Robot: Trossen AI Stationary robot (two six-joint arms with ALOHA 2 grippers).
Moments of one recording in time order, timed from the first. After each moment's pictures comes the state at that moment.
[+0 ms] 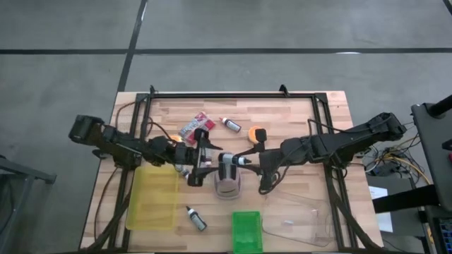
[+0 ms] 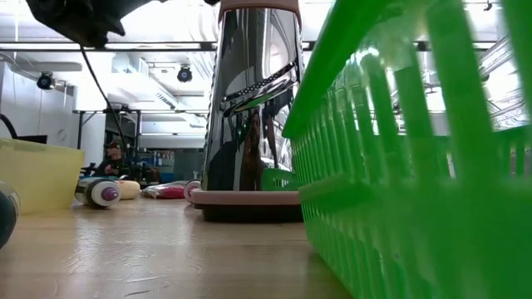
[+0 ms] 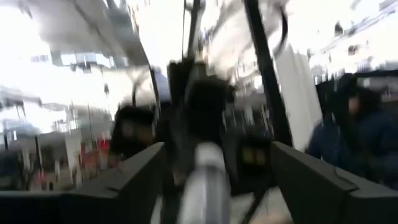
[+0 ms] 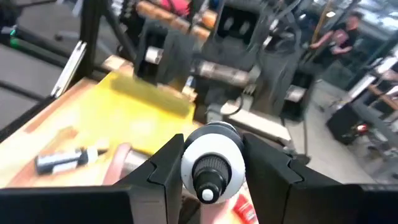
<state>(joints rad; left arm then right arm) -0.17 1.44 0.62 1.22 0.05 0.20 0.30 1.35 1.14 -0.03 0.29 -0.29</state>
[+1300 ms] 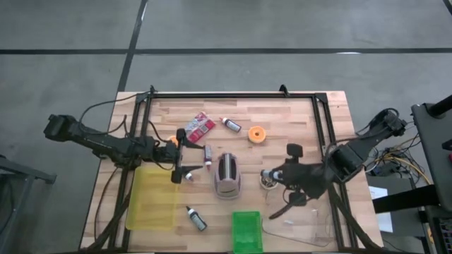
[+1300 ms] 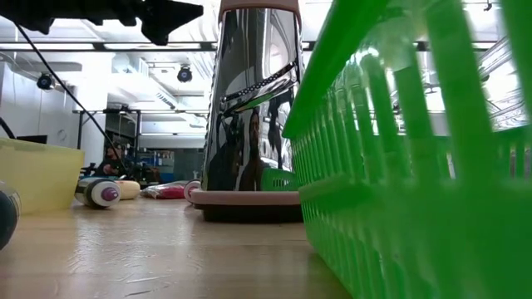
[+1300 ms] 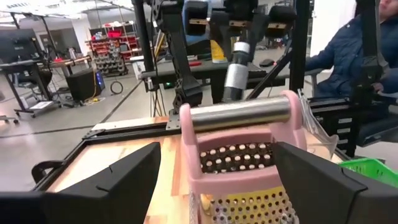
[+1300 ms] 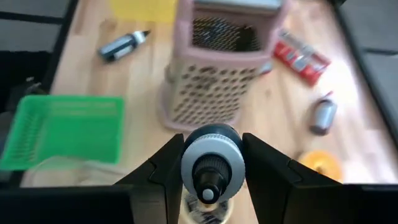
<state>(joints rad) -0.22 0.96 0.45 0.47 -0.16 0.11 0.62 1.33 1.38 -0.98 0.51 0.46</state>
